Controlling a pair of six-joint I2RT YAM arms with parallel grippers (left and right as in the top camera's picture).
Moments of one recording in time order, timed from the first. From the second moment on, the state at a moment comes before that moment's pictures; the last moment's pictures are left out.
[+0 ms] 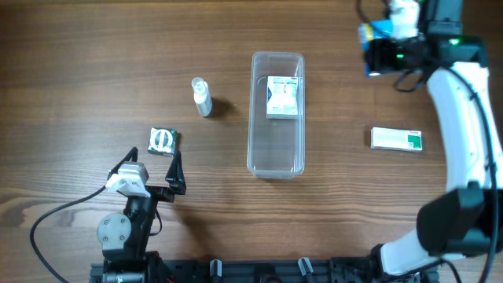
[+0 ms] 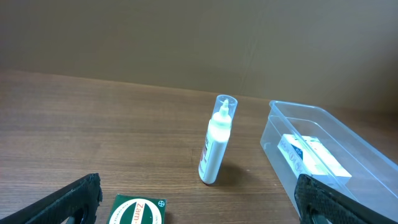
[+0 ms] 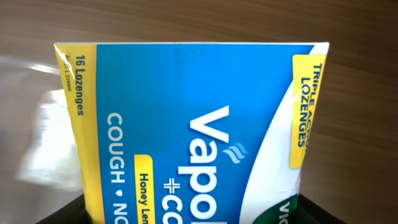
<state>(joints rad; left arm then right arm) 0.06 0.02 0.01 -0.05 0.21 -0.12 0.00 1.72 1.65 -0.90 -0.11 -0.15</state>
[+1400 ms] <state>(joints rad) 0.06 0.02 0.01 -0.05 0.21 -0.12 0.51 2.01 1.64 -0.80 0.11 0.46</state>
